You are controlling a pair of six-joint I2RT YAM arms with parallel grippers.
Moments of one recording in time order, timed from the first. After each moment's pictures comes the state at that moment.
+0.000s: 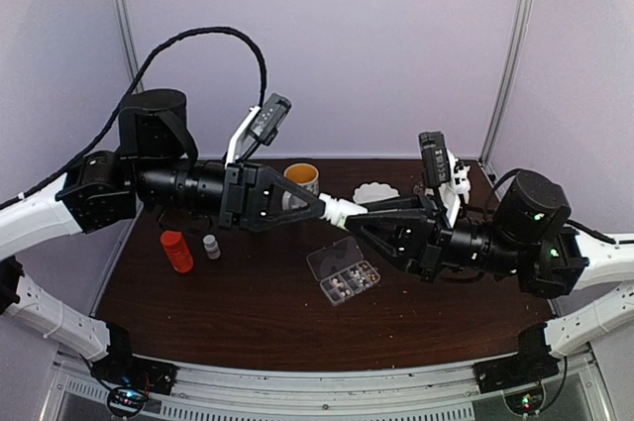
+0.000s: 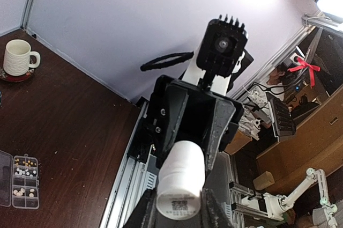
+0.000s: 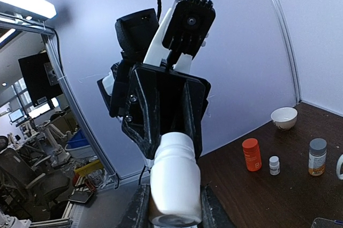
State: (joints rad) left arm -1.17 1.22 1.32 -0.26 0.46 -0.56; right arm 1.32 1.01 0.86 0.31 -0.04 0.40
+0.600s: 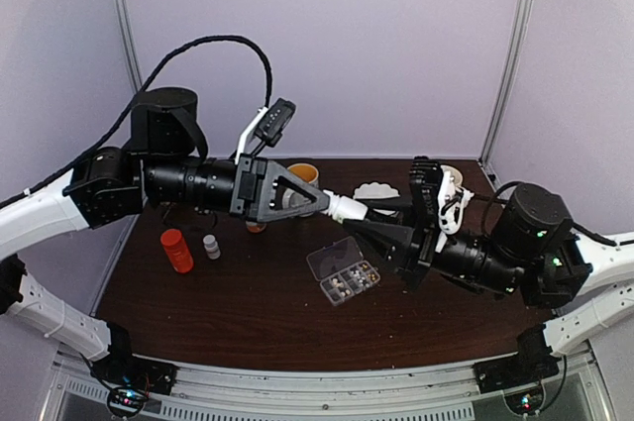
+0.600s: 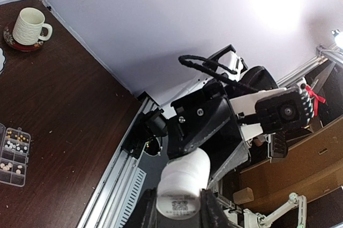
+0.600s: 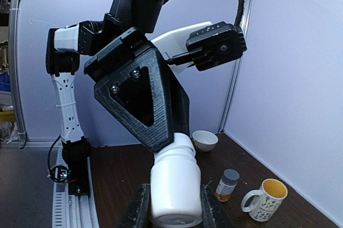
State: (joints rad) left arm -1.15 1.25 1.35 -0.31 0.45 -0.73; right arm 1.43 1.03 0.88 0.26 0.30 -0.15
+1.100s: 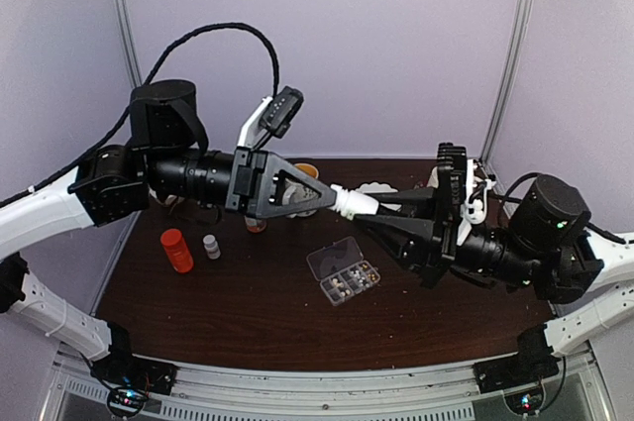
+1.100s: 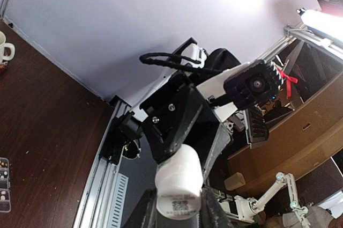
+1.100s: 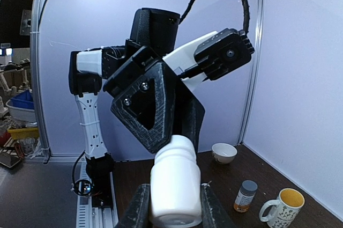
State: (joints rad) left arm -1.15 1.28 1.36 -0.20 0.57 -0.70; right arm 1.43 0.99 0.90 0.25 0.20 -0.10
